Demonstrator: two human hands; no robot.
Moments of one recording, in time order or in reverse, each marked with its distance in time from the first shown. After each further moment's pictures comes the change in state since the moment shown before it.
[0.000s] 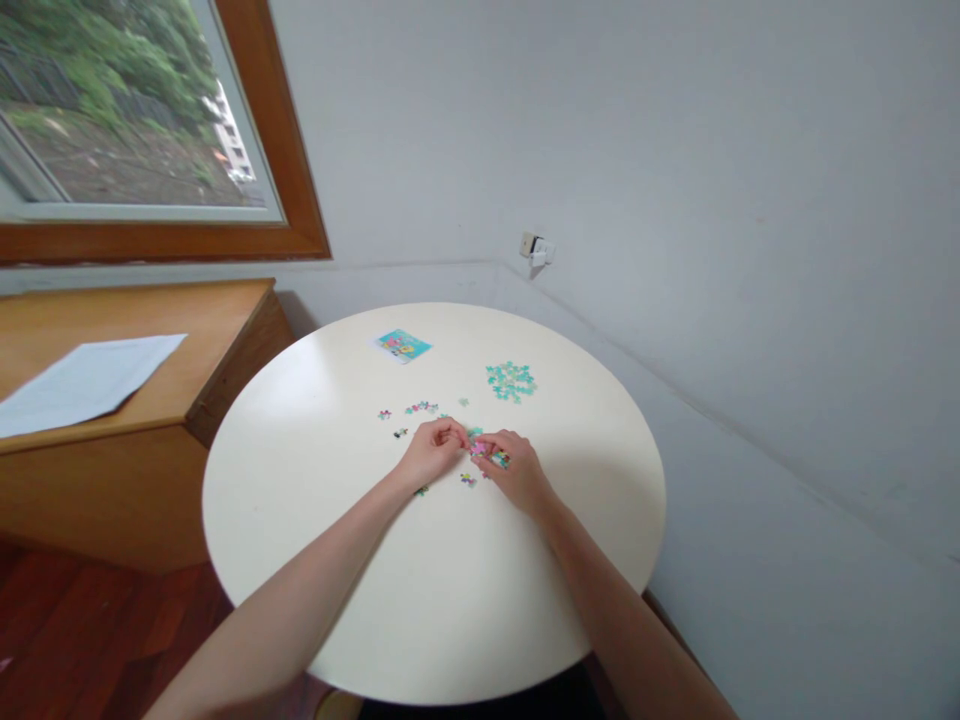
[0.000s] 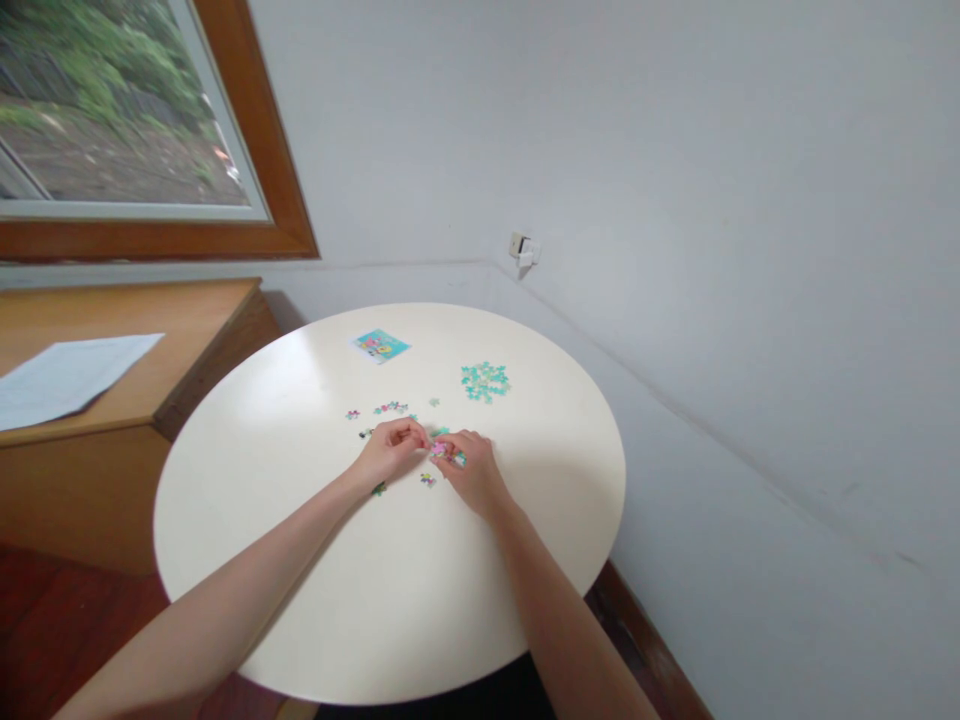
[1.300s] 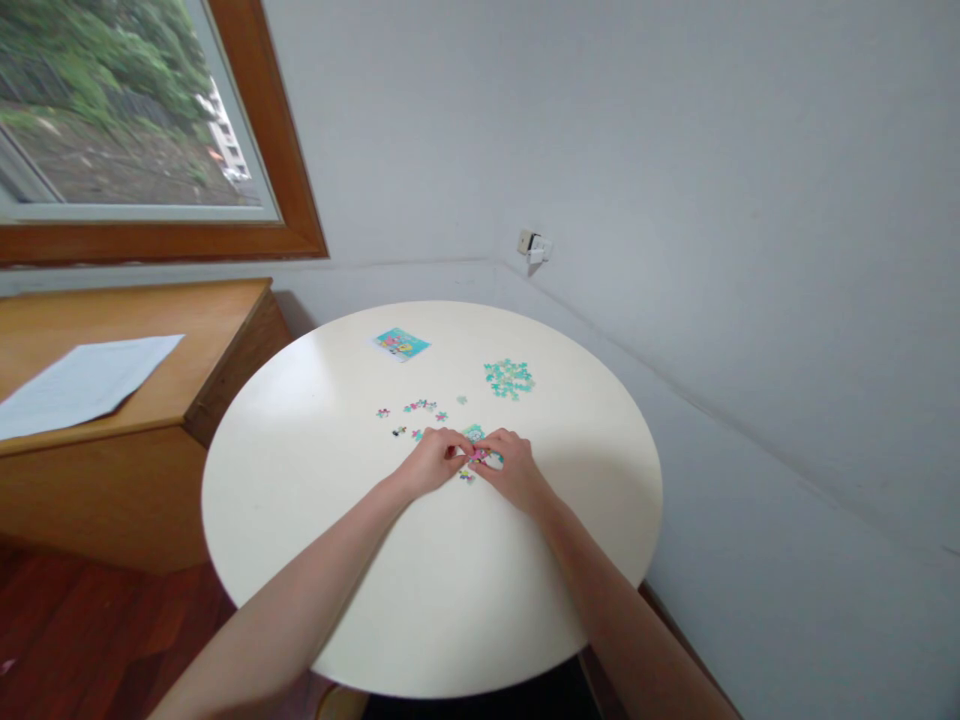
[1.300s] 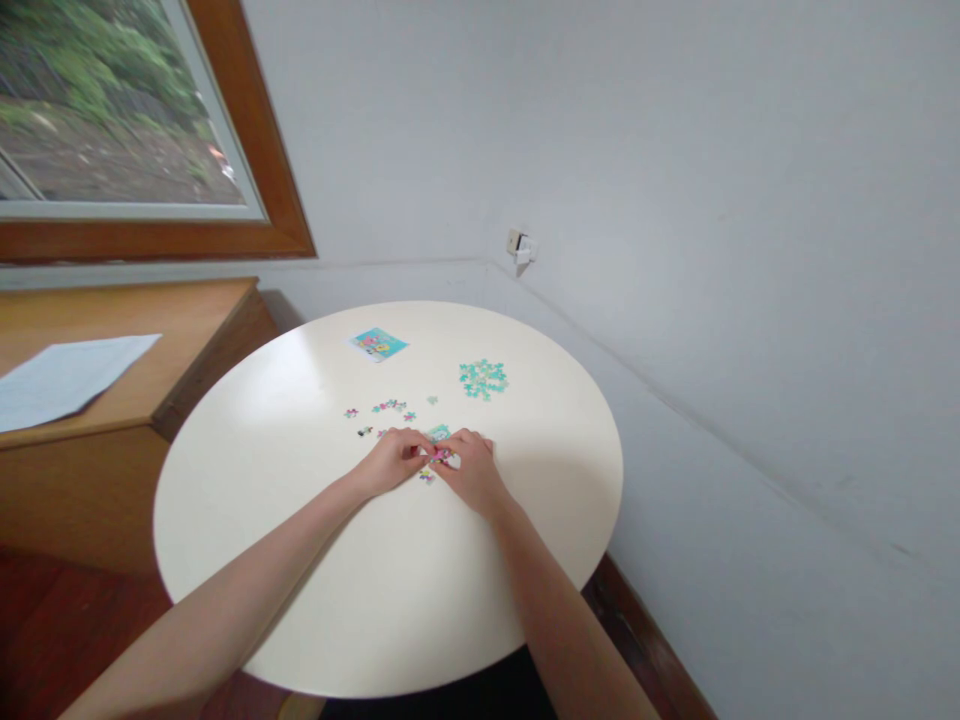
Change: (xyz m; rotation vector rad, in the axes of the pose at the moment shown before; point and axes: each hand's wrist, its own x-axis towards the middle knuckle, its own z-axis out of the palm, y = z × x) left_hand -0.005 -0.010 0.000 0.616 -0.131 0.188; right_hand -0.003 -0.001 0.001 -0.079 -0.123 0.109
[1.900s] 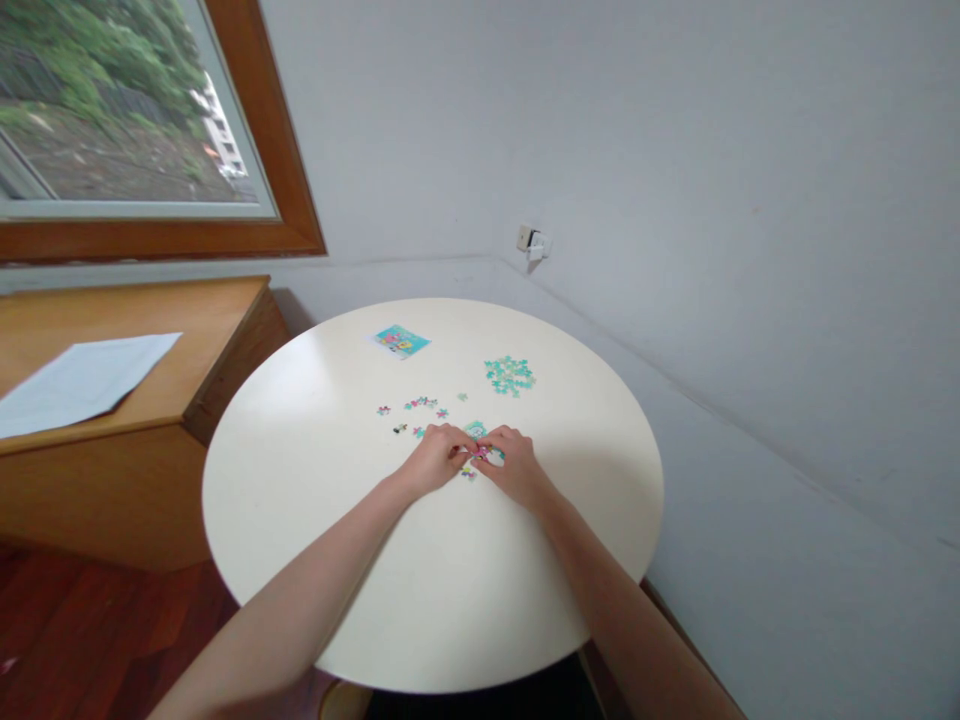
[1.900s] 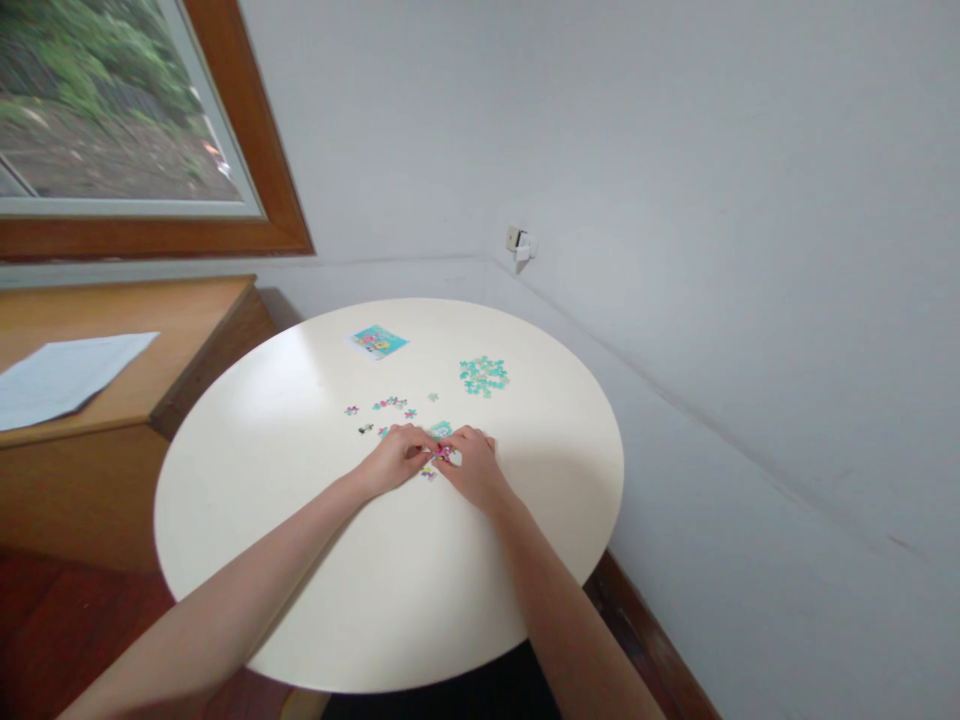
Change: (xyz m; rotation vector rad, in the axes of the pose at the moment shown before) left_hand 0.000 0.004 -0.001 0.127 -0.032 0.032; right_hand 0.001 0.004 0.004 -0.041 0.009 0.001
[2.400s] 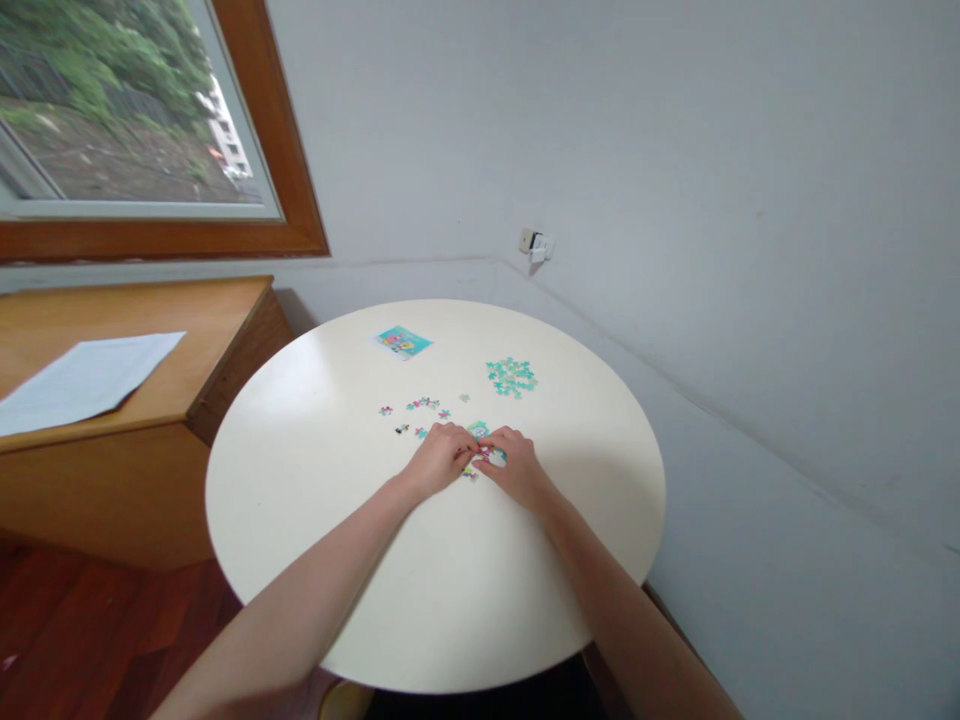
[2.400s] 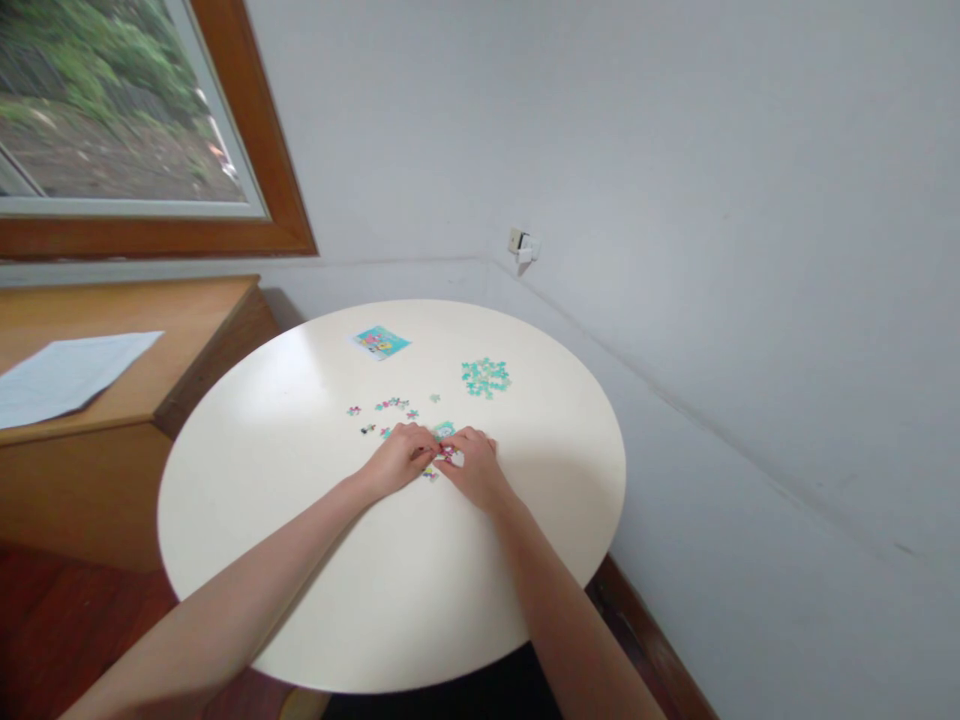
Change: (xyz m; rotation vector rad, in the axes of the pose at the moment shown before) left_hand 0.002 0.002 0.001 0.090 0.002 0.062; right_hand 0.002 0.005 0.003 0.013 -0.001 -0.006
